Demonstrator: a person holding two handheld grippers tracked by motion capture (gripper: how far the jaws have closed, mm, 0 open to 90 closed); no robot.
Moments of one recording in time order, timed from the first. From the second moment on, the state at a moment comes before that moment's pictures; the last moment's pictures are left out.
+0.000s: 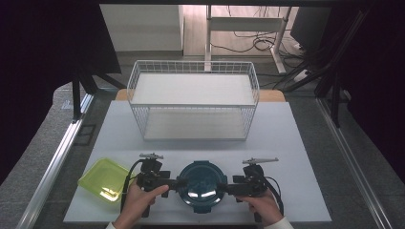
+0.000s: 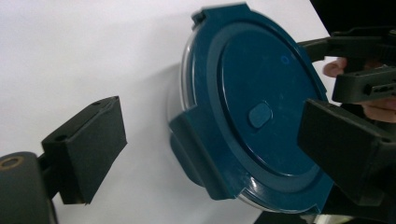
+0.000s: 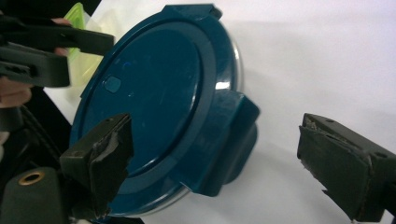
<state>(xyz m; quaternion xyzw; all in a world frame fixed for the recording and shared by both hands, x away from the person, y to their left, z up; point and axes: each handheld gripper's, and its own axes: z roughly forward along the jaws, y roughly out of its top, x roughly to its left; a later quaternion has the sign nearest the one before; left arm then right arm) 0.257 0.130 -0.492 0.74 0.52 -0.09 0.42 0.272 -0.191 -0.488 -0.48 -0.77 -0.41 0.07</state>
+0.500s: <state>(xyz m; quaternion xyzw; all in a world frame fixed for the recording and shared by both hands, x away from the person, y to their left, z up) 0.258 0.117 -0.513 0.72 0.53 -0.15 0.42 0.273 -0.180 -0.500 -0.49 -0.76 -0.41 0.13</state>
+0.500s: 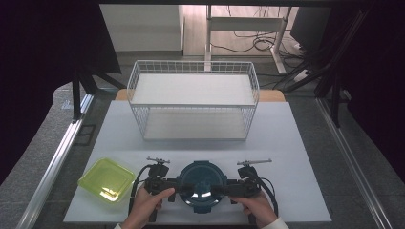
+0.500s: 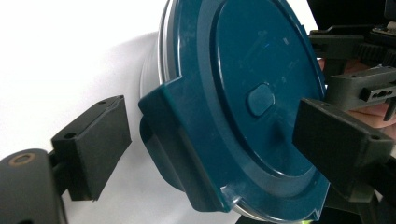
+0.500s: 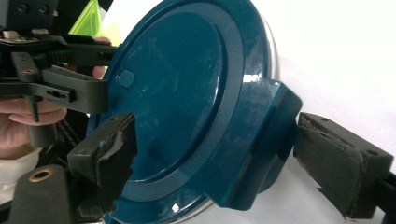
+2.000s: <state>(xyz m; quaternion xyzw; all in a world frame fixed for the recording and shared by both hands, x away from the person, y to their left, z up) 0.245 0.117 -0.500 0.69 0.55 -0.15 0.45 0.268 -0.193 -0.491 -0.53 -0.70 -0.46 0.14</state>
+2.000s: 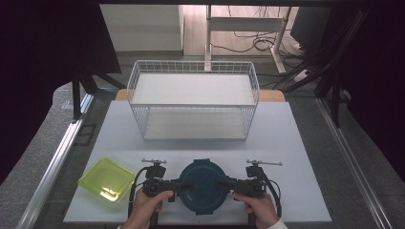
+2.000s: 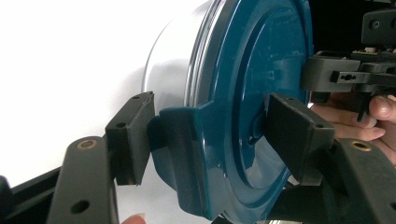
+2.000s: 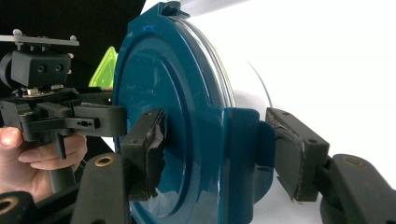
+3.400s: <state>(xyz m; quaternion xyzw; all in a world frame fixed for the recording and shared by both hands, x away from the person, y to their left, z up) 0.273 0.130 -0.450 0.69 0.54 -0.11 0.47 0.299 -0.182 -0.446 -0.50 -0.71 -0.49 0.10</state>
